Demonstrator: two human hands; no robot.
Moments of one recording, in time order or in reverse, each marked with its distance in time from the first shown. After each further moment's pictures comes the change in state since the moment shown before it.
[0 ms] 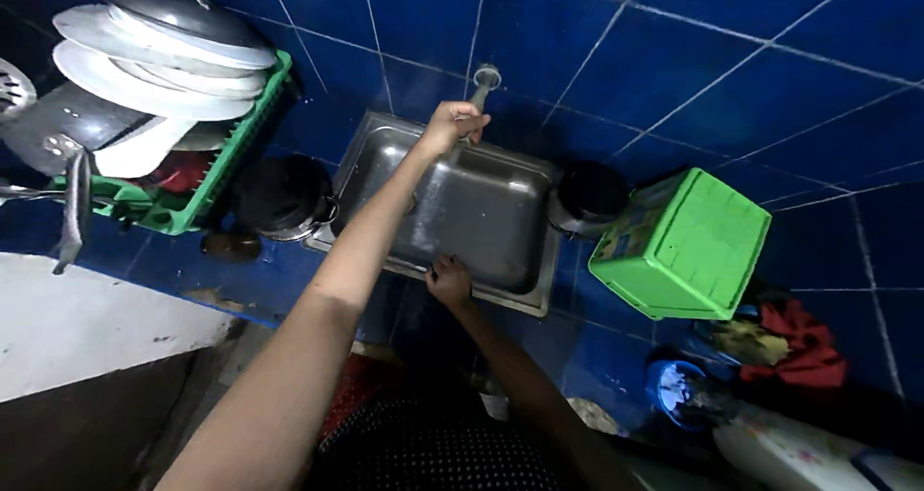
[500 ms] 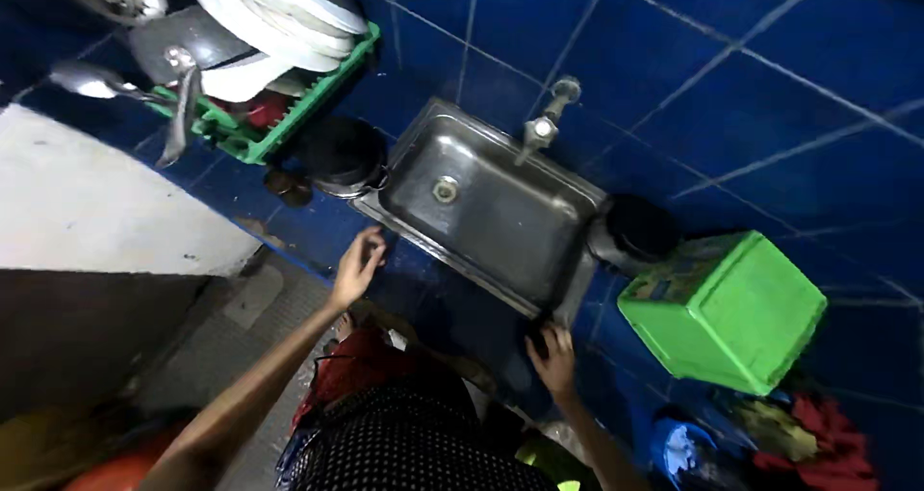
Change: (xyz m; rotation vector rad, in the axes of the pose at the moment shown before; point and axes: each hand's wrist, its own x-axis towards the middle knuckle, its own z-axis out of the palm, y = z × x) left_hand -0.395 -0.057 -0.050 0.463 0.506 -0.365; right_hand -0.145 0.131 -0.111 0.028 0.054 -0.078
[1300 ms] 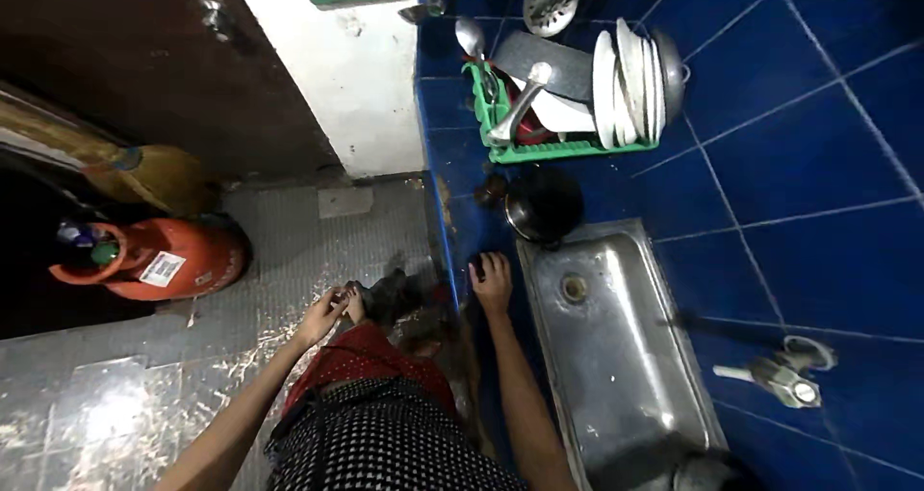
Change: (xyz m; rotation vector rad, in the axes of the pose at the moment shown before) left_hand -0.292 -0.127 -0.105 -0.248 0.406 -0.948; right_hand 0.196 -0.325 0.261 0.152 -0.301 -0.701
